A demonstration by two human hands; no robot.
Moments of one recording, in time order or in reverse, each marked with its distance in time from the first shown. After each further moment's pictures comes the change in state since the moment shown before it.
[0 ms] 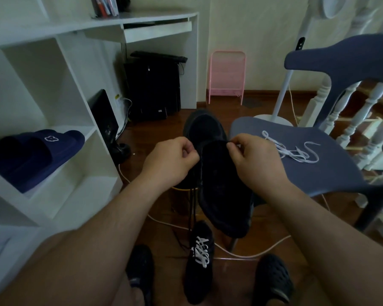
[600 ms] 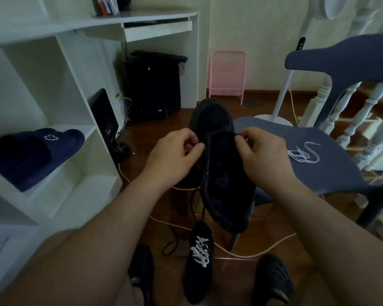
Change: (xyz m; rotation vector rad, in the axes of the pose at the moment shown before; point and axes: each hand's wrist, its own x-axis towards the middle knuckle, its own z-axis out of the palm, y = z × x) left_hand 0.000 0.005 0.000 -0.059 0.084 0.122; right_hand 0.003 0.002 -0.010 0.074 0.064 0.053
